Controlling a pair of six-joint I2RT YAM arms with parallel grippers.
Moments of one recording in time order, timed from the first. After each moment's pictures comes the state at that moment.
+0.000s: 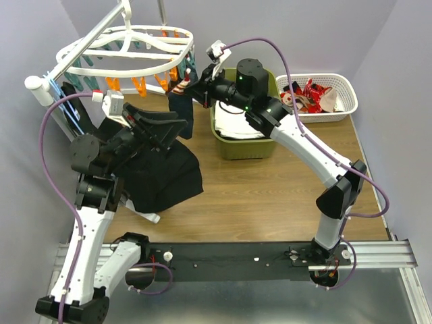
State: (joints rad) left arm -0.19 0.81 1.08 0.09 0.65 -0.66; right arm 0.77 1.83 1.96 -0.12 -0.32 0.14
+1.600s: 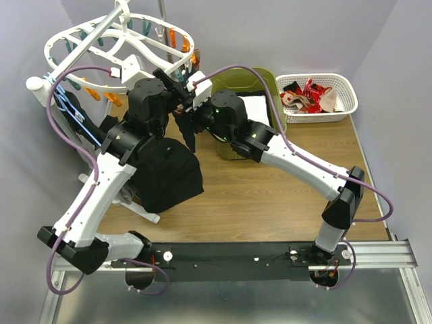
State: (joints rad) left arm -0.56 1.25 1.60 -0.53 -0.59 -0.71; right arm 0.98 1.76 1.81 -0.18 0.15 -0.03
